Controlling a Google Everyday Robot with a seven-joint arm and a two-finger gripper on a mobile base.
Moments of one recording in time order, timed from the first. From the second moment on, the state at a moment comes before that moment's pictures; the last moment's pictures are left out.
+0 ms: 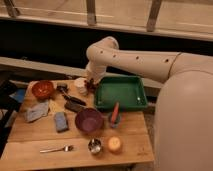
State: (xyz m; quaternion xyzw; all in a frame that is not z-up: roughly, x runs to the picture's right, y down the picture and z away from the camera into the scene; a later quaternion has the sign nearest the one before) arm -0.037 -0.061 0.772 -0.20 0.08 0.81 0.55
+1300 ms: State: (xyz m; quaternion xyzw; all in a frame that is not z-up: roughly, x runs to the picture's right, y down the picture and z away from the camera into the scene) arm 0.075 -0.062 0.856 -0.30 0.06 0.85 0.42
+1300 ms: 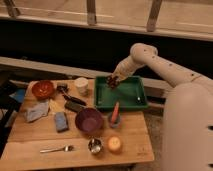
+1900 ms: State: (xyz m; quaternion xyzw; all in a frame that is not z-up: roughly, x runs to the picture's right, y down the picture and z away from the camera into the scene) arm 0.033 -0.018 0.830 -0.34 0.06 0.83 0.44
